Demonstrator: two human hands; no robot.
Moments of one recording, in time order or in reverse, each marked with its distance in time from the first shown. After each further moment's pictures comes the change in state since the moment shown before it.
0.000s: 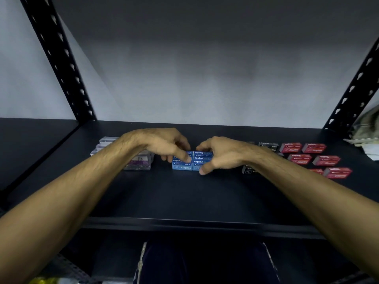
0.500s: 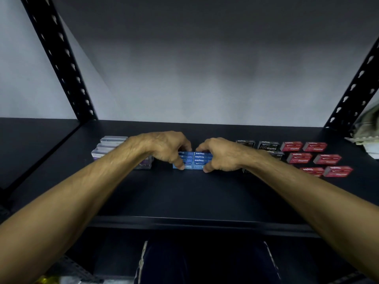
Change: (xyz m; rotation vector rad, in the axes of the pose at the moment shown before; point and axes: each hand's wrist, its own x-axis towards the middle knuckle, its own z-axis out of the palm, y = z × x) left_hand 0.000 0.007 0.012 0.236 0.040 -0.020; right_hand 0.004 0.002 0.011 -0.026 0.055 -0.089
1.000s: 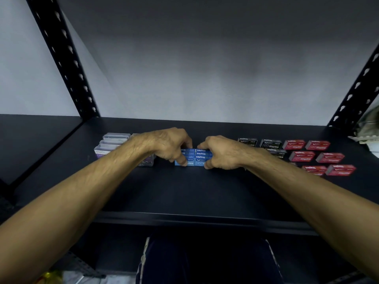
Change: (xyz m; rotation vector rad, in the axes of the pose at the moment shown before) left_hand -0.002 0.004 0.002 0.009 0.045 -0.032; right_hand 0.003 -0.004 0.003 -0.054 0.019 -0.025
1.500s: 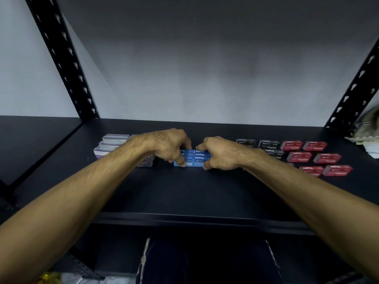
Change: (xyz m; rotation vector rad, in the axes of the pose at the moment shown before) left_hand -0.001 0.003 -0.002 -0.011 -0.015 -0.001; right_hand -0.002 -0.002 0.000 -0.009 -0.005 0.001
